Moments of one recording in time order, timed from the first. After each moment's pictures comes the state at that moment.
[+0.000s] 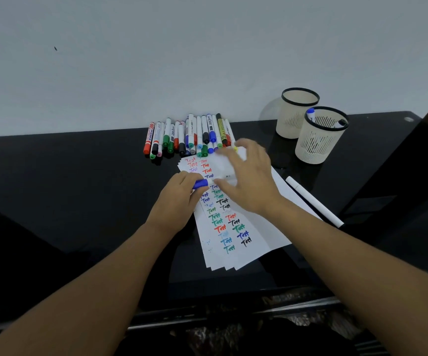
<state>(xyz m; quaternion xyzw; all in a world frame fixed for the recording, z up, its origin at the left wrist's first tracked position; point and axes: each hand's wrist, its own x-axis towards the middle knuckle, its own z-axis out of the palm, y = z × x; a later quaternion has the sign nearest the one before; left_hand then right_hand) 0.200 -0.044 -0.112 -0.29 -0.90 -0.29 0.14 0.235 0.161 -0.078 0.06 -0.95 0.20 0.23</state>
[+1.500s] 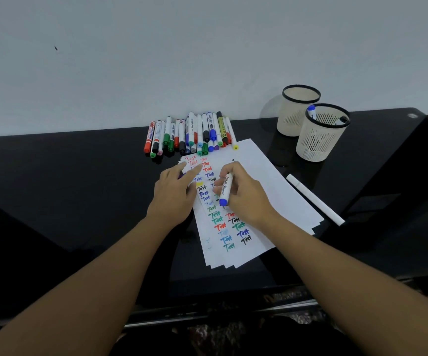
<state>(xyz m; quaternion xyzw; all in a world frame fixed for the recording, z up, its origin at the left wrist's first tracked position) 0.188 -0.046 -0.116 -0.22 -0.95 -0.22 0.09 0.255 0.146 -0.100 -0.01 -0.87 0.48 0.06</state>
